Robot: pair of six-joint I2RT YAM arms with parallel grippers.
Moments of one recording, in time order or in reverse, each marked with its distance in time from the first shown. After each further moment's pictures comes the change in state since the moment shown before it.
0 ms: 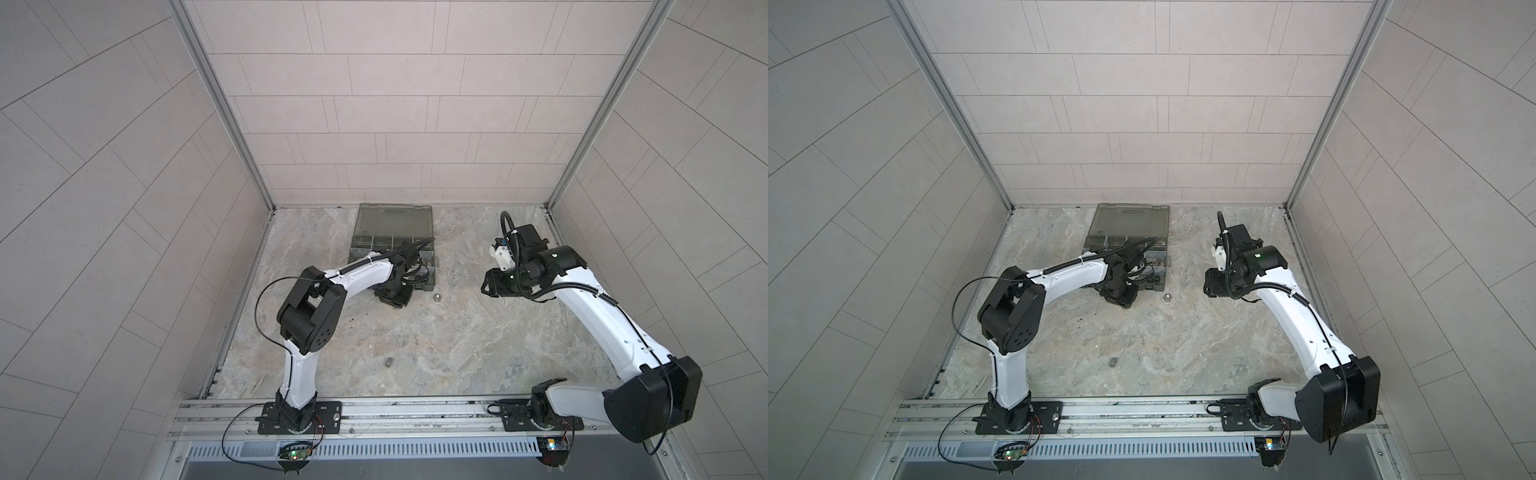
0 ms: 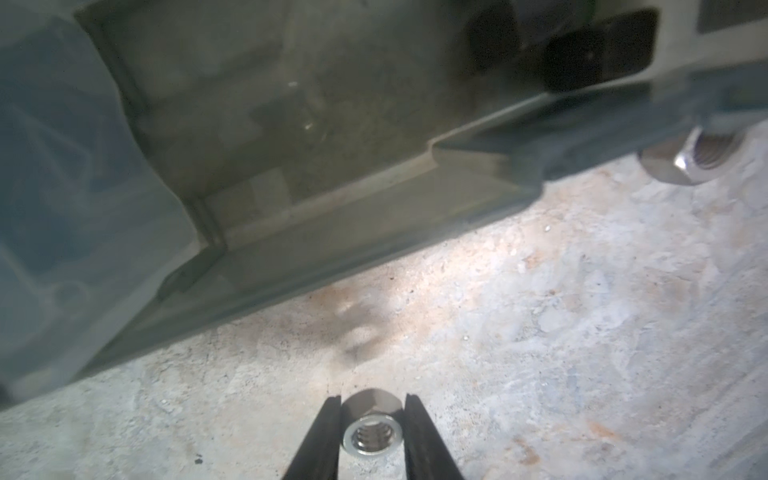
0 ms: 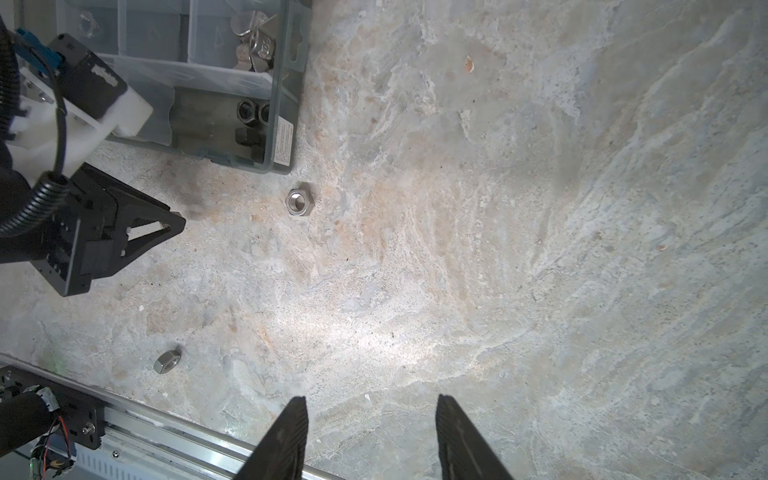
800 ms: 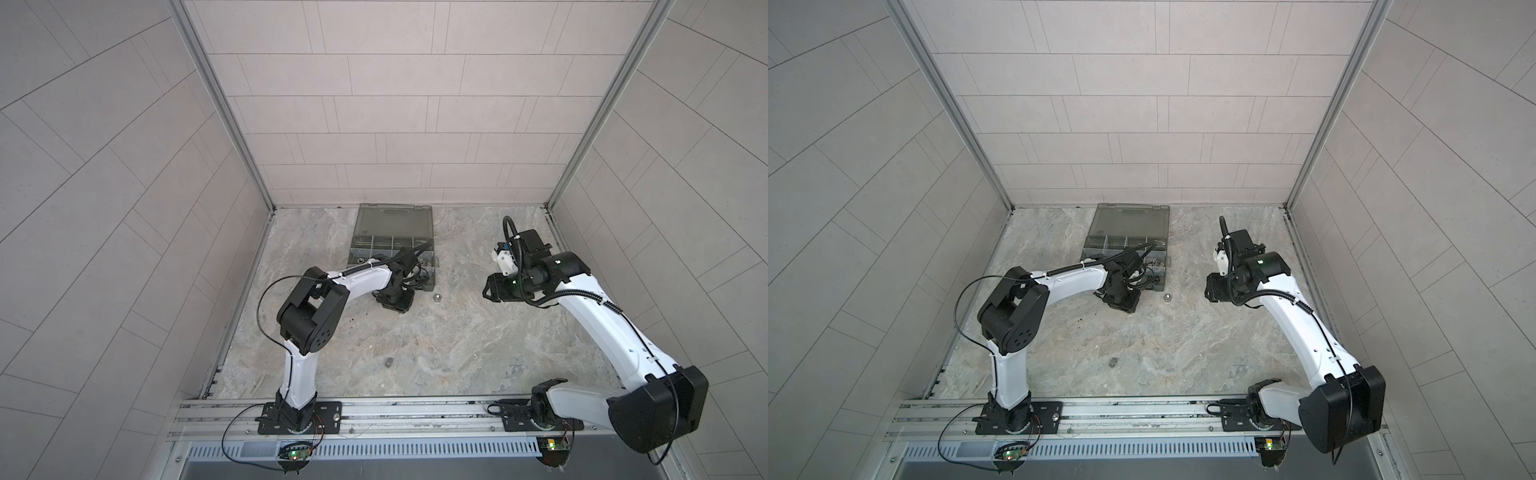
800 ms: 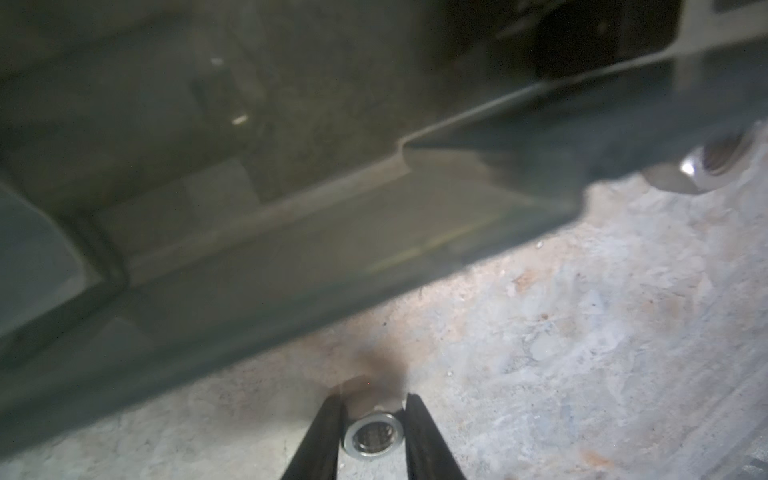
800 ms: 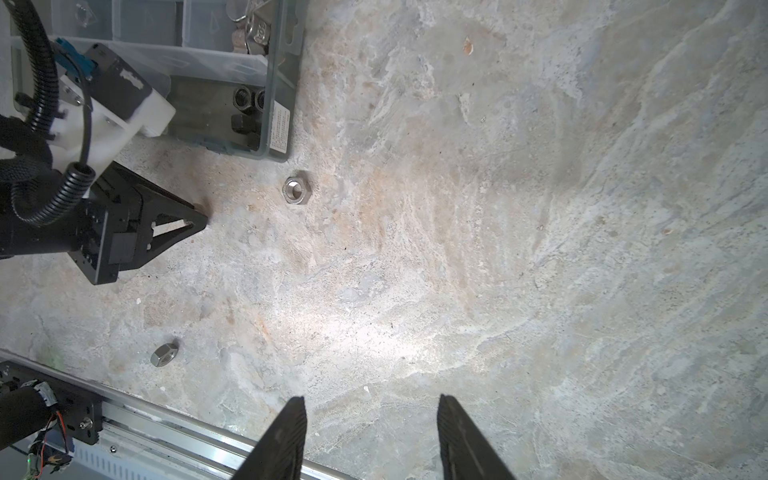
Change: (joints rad) left arm -0.008 0.005 -0.110 0.158 0.056 -0.024; right arm 0.000 -0.052 -0.058 0.004 -0.002 0.003
